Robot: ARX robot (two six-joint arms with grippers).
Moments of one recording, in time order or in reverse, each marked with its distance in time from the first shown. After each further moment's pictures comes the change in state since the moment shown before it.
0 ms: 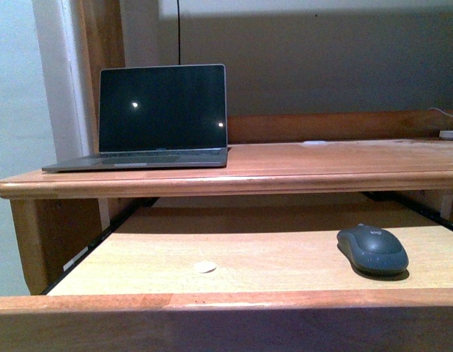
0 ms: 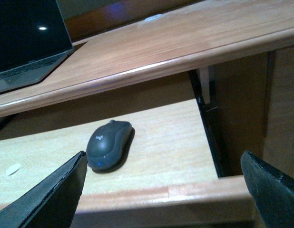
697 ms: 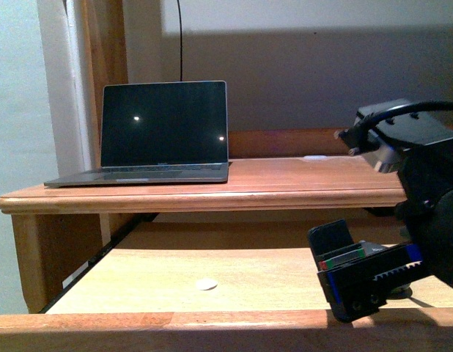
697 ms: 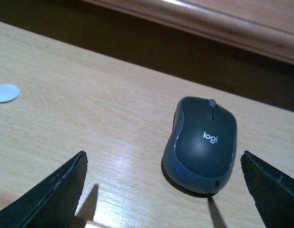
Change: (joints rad) left arm 0.001 -0.040 -0.042 0.003 0.001 0.000; right arm 0.396 0.433 0.317 -0.164 0.336 -0.327
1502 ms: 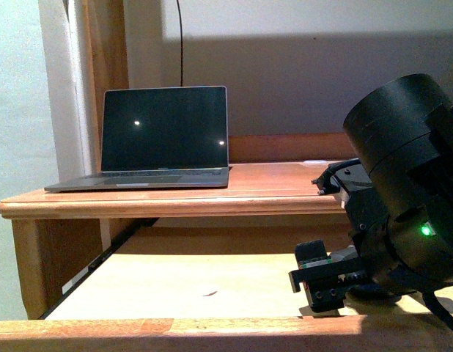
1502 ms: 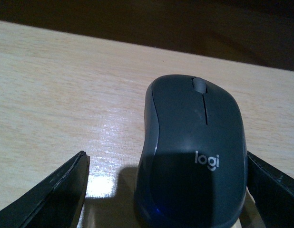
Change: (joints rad) left arm 0.000 0.000 0.000 0.000 0.000 0.001; right arm -0.033 0.300 0.277 -0.202 0.124 0.169
